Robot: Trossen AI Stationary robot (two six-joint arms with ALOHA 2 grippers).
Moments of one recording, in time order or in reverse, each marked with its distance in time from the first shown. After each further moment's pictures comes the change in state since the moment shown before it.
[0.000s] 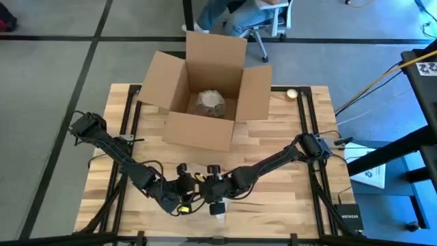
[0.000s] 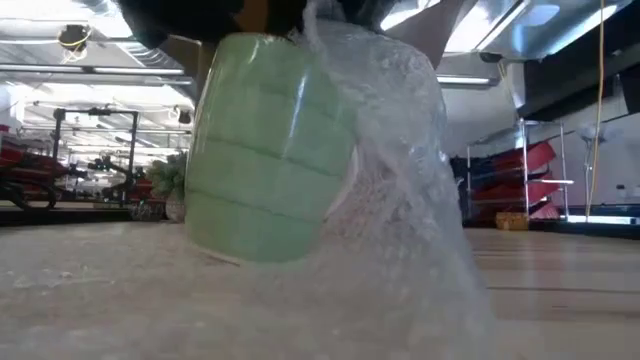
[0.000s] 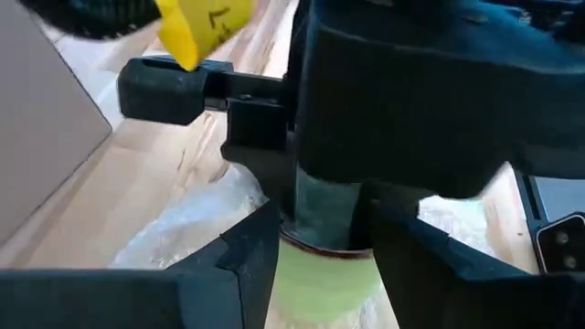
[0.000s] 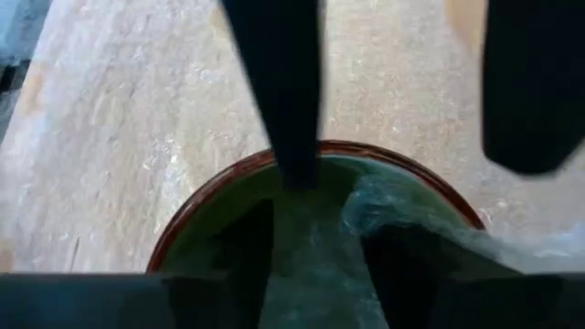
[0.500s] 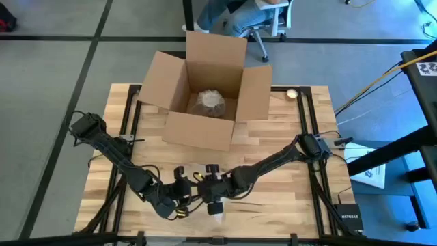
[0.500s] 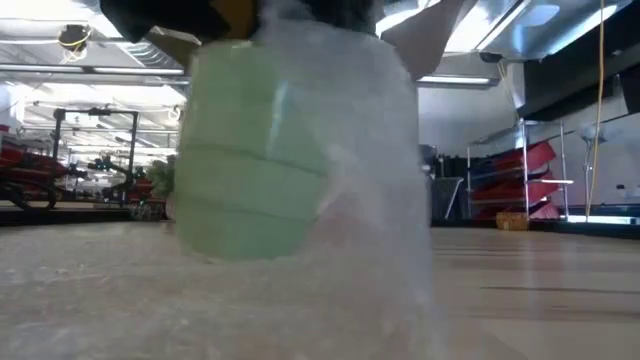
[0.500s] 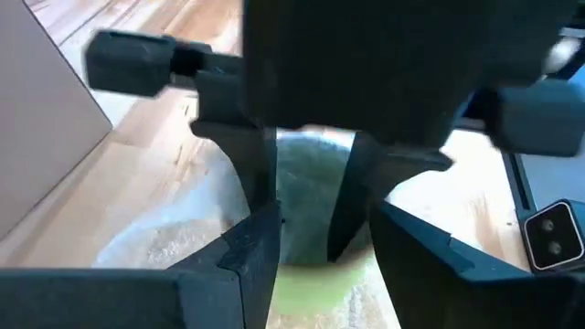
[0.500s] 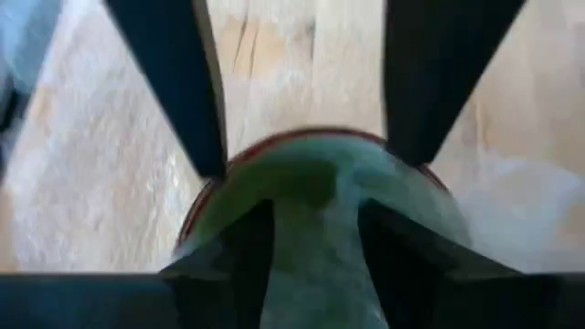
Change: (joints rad) left arm -0.051 -0.003 -0.001 -0.021 -0.061 -0.034; right arm -0.005 0.001 0.055 -0.012 0.019 0.010
